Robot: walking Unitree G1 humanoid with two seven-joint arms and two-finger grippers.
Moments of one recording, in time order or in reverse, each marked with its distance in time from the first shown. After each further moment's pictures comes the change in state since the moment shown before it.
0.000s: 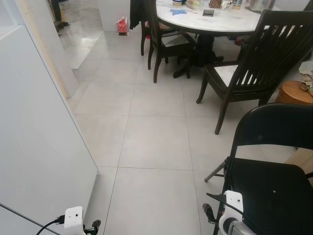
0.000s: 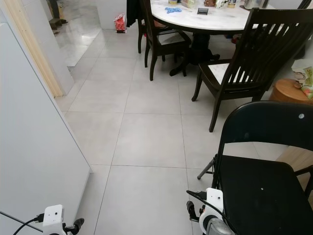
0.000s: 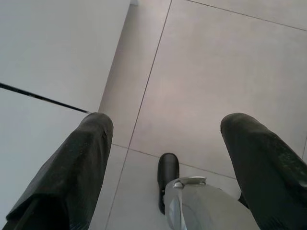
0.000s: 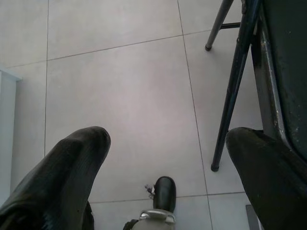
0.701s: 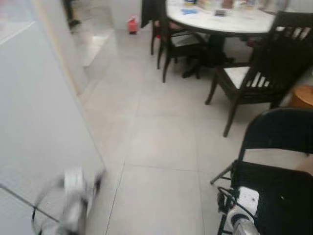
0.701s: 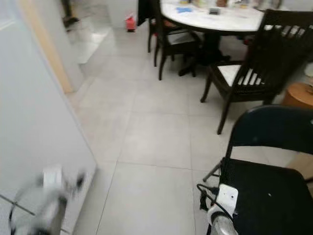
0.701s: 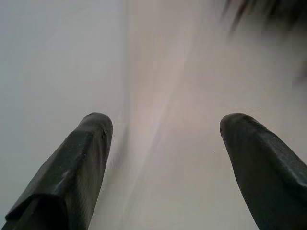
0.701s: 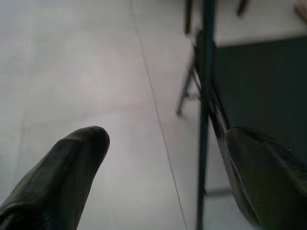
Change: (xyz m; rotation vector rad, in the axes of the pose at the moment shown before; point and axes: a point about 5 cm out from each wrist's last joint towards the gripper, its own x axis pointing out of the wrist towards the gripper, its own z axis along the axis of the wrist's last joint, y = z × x) left arm 0.000 -0.032 0.186 -0.072 -0.728 -0.063; right arm -0.004 -0.003 0.035 0.028 -0.347 -0.151
